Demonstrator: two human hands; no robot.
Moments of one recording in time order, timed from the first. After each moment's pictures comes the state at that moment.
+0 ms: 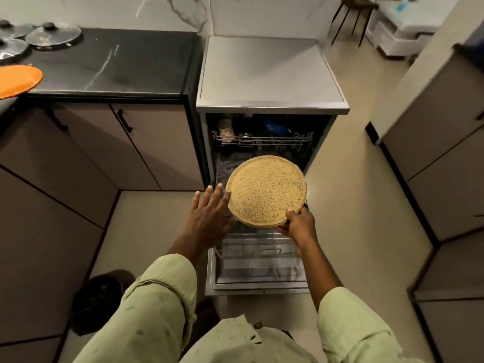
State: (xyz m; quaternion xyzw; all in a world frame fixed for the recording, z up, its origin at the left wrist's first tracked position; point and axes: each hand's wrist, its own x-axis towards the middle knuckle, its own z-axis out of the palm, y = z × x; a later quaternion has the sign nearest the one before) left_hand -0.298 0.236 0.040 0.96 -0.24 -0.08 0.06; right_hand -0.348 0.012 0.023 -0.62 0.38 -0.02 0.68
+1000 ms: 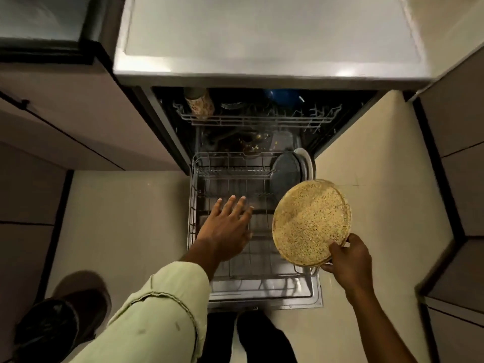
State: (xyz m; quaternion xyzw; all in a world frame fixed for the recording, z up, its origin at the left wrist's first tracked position) left_hand -0.096 0.093 -0.119 0.89 -0.34 -0.30 -0.01; right_hand -0.228 -0.145 -0.121 -0.75 0.48 0.03 0.45
